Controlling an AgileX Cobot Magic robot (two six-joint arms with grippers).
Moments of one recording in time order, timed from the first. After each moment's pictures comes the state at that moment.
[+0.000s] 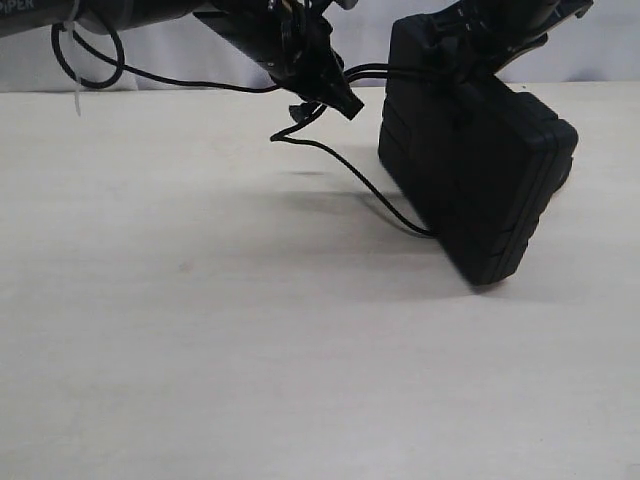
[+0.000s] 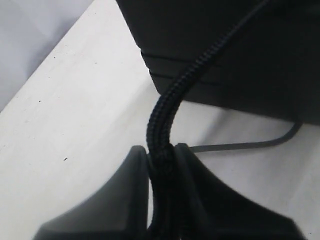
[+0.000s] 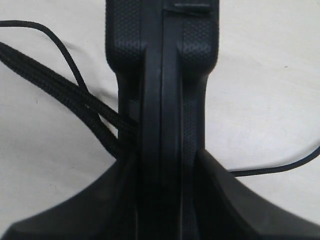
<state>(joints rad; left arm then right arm) -0.54 2.13 -1.82 -0.27 0.64 0.56 0.19 1.99 -1.94 0.02 1.22 -0.09</state>
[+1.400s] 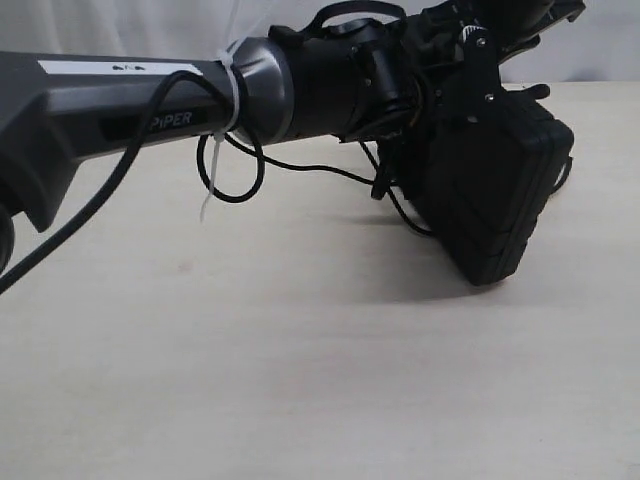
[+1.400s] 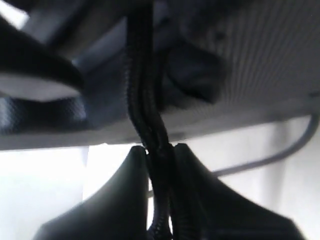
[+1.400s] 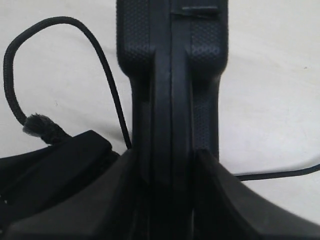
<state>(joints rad) -0.86 2.21 -1.81 0.64 0.50 0.19 0.18 1.99 -1.94 0.07 1.22 -0.09</state>
